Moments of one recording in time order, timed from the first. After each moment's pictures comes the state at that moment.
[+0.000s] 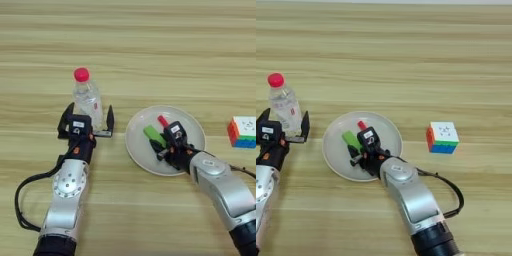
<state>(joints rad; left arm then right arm) 0.02 0.03 -0.02 0.15 0.03 -0.29 -0.02 -0.08 -0.09 0.29 -0.07 0.04 0.52 0.33</state>
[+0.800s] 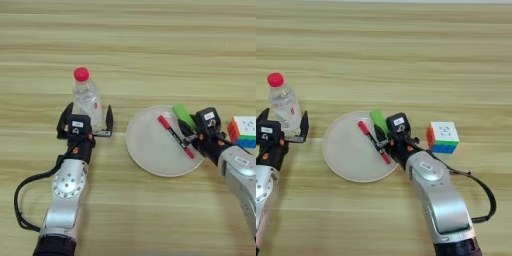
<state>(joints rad) 0.02 0.03 -0.01 0.15 0.03 -0.29 -0.02 0.01 -0.16 0.11 -0.39 0.07 0.56 0.27</state>
